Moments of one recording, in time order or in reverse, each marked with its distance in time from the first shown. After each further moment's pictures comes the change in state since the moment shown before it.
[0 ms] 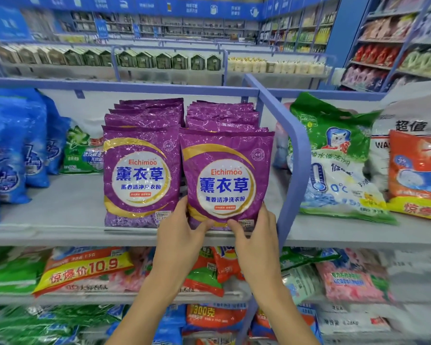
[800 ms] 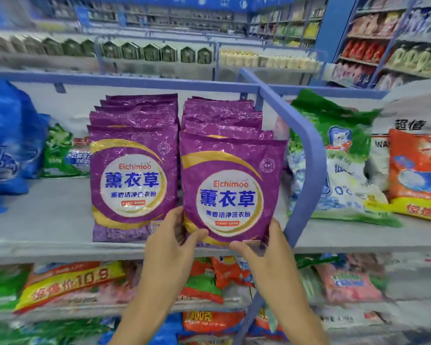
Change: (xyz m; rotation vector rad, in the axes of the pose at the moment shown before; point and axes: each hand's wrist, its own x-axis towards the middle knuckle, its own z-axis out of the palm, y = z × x) left_hand -0.001 -0.010 -0.015 -0.248 -0.080 -0.057; right_hand -0.001 -0.005 -0.019 0.114 -0.163 0.099
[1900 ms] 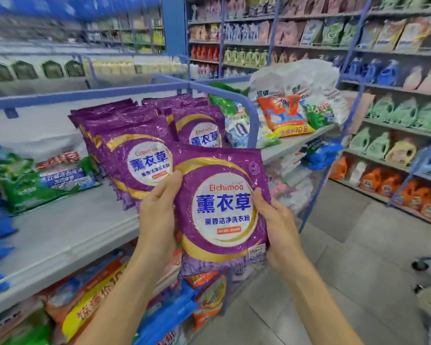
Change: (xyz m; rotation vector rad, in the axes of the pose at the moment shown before) left_hand -0.034 0.010 -0.196 -0.818 -0.608 -0.226; right_hand -0.205 -0.126 0.138 0.681 0.610 0.154
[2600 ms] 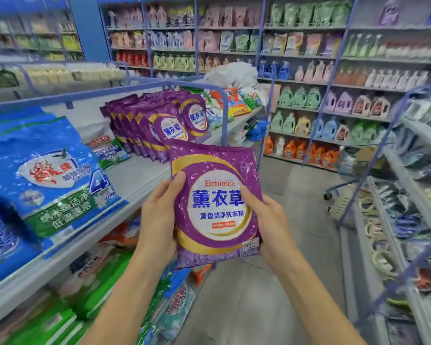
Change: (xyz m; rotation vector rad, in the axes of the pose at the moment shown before) left_hand -0.204 0.120 -0.237 -0.057 -0.352 -0.232; right_hand -0.345 0.074 0.189 -0.004 0.338 -0.096
